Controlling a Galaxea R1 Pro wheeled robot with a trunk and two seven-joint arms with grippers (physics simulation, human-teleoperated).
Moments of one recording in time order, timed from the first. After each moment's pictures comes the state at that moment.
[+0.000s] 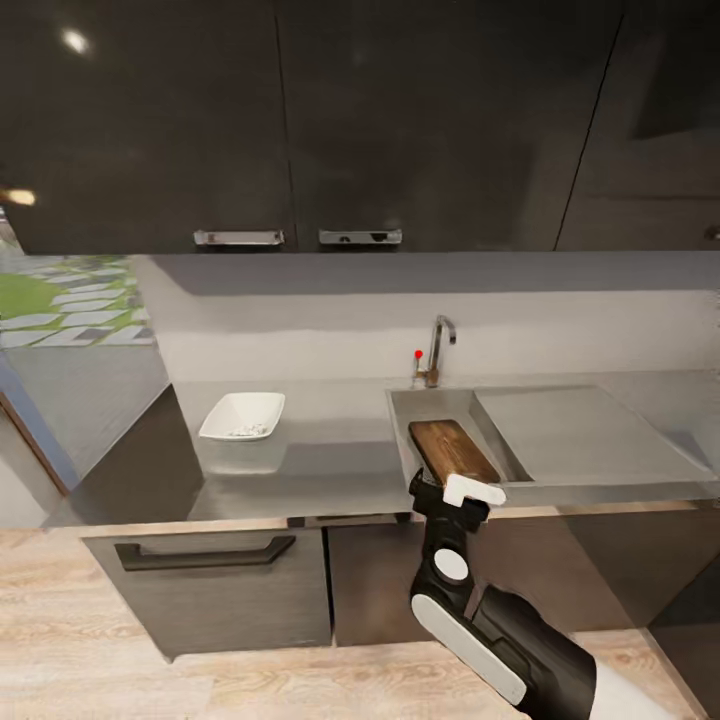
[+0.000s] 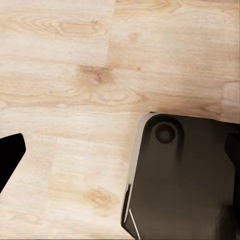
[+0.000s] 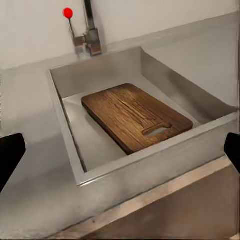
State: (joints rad) left arm 0.33 0.00 0.11 -0.43 0.06 -0.58 0.09; right arm -0.58 -0.15 0.92 -1.46 -0.72 0.04 -1.23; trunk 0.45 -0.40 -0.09
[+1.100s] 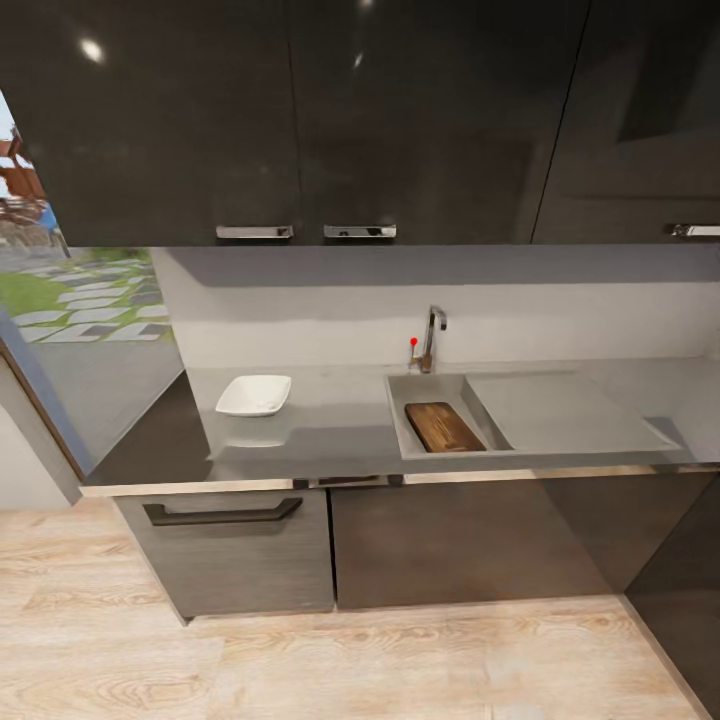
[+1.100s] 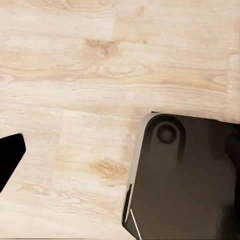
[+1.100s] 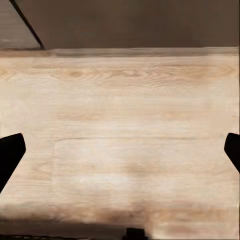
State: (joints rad) left arm 0.33 0.00 0.11 -0.43 0.06 -0.58 0.09; right arm -0.42 -0.22 1.70 -0.52 -1.53 -0.43 -0.29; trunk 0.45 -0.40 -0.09
